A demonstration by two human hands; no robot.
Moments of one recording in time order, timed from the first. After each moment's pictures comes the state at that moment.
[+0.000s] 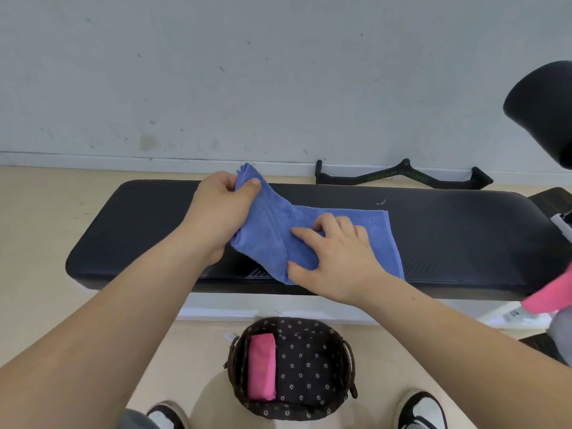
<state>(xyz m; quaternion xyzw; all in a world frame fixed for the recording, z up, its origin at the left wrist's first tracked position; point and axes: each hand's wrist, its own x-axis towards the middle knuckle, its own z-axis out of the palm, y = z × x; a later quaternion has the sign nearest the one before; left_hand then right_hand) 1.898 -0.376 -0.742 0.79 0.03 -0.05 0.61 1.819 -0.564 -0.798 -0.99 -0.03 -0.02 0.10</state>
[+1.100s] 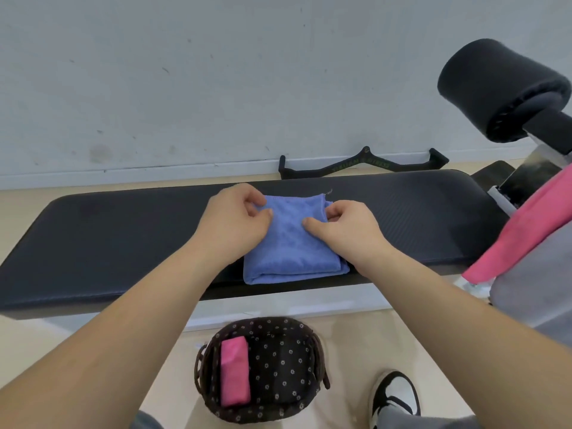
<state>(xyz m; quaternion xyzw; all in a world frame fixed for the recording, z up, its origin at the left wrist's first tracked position) 1.879 -0.465 -0.762 0.90 -0.12 -0.04 0.41 1.816 -0.655 -0.784 -0.87 0.22 -0.05 0.44</state>
